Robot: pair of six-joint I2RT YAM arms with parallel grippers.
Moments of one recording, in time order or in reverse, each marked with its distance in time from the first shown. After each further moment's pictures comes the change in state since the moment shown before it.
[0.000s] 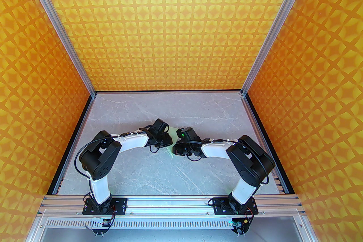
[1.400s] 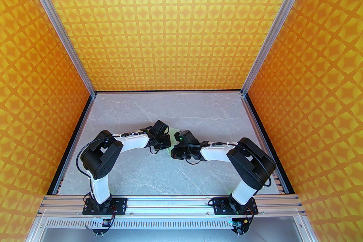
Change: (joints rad) left arm 0.000 0.017 0.004 -0.026 0.000 -0.025; right arm 0.077 -0.045 -0.045 -0.014 -0.006 0.035
